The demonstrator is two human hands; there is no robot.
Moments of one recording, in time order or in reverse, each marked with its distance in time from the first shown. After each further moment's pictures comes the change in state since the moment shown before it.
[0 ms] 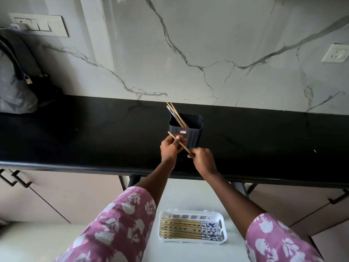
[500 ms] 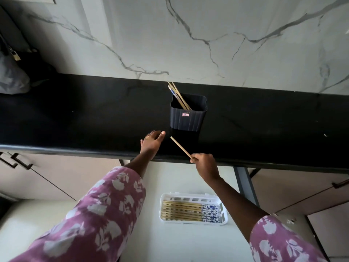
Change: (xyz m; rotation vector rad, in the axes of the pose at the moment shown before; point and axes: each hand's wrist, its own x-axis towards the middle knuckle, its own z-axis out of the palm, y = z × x) left_hand 0.034 -0.039 -0.088 0.948 -0.021 -0.115; right_hand -0.042 0.033 0.042 0.050 -0.135 0.128
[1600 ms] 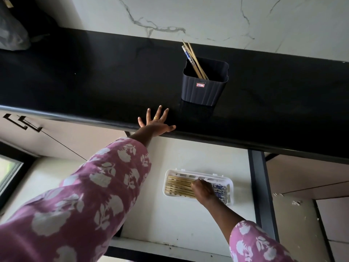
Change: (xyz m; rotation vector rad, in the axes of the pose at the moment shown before) left_hand 0.005 -0.020 0.008 0.658 -0.318 -0.159; right_hand -0.088 0.058 0.102 -0.465 -0.676 -0.070
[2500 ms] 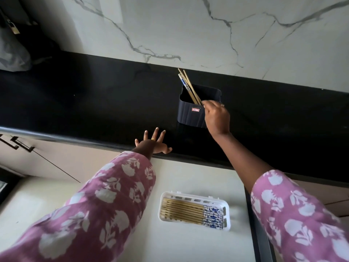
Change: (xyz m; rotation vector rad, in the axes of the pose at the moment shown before) left_hand -0.005 0.011 -0.030 0.081 -0.217 -0.033; right_hand 0.069 0.018 -0.277 0.103 1.301 -0.158
